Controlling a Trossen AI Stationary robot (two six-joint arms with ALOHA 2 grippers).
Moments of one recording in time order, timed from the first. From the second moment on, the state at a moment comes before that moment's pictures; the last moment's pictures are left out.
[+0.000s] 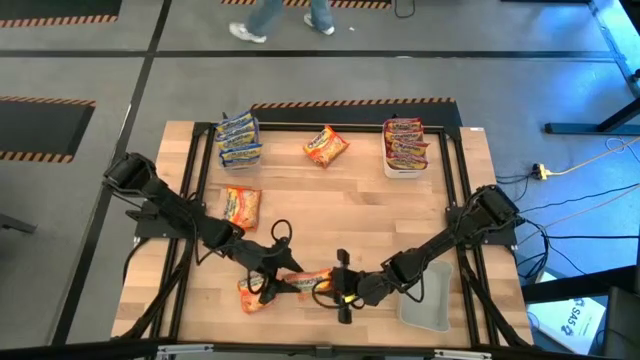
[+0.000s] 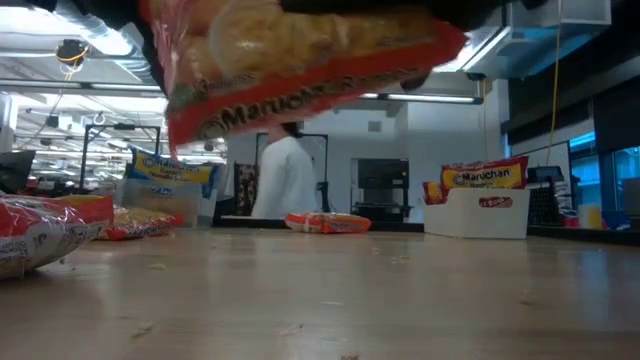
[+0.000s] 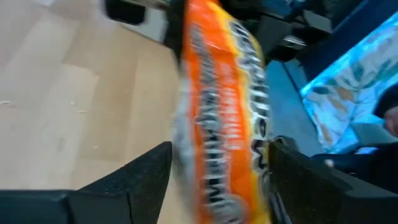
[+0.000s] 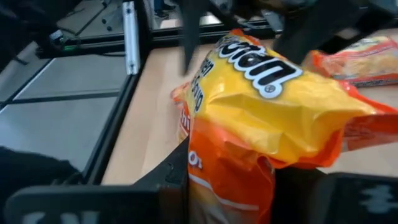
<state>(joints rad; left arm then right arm) -0.50 1.49 0.72 0.35 -0.14 -0.57 0.56 1.90 1.08 0.44 0.45 0.31</state>
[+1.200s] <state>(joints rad) -0.52 1.49 0.72 0.31 -0.17 -0.36 0.54 1.67 1.13 -0.09 0.32 0.46</state>
